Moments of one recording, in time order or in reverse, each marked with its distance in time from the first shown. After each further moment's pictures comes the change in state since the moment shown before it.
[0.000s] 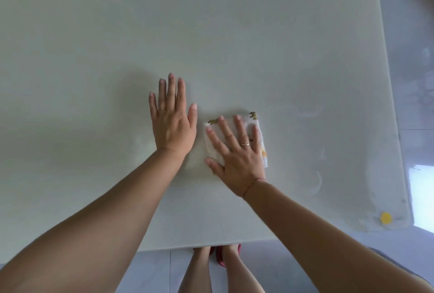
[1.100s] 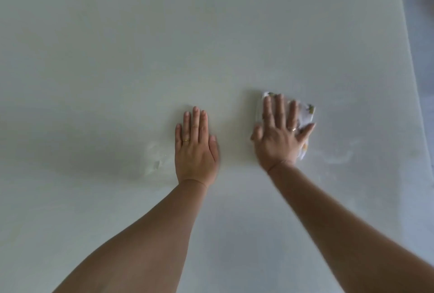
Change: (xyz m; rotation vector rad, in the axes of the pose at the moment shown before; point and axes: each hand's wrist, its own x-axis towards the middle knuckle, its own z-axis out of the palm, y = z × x) left_hand 0.033 -0.003 0.011 -0.017 -0.030 -0.038; right_hand 0.126 0.042 -0.033 0.096 0.139 0.442
